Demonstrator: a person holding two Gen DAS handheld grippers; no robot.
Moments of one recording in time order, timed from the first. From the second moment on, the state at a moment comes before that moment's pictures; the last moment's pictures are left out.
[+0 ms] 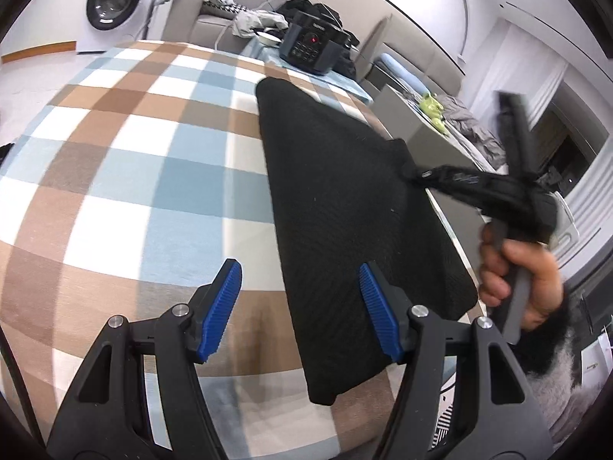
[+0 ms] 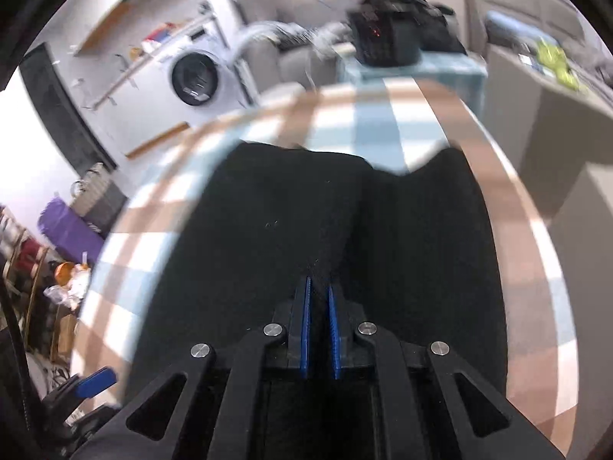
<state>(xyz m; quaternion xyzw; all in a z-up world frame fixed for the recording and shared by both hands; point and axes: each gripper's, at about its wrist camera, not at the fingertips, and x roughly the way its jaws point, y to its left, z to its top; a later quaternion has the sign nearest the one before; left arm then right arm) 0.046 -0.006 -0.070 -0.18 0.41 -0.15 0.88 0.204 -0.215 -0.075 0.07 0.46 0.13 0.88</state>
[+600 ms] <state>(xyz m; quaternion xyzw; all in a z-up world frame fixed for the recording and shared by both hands) 0.046 -0.010 -0.099 -0.17 0.45 -0.14 0.87 0.098 -0.232 -0.108 0.16 0.47 0.22 0.84</state>
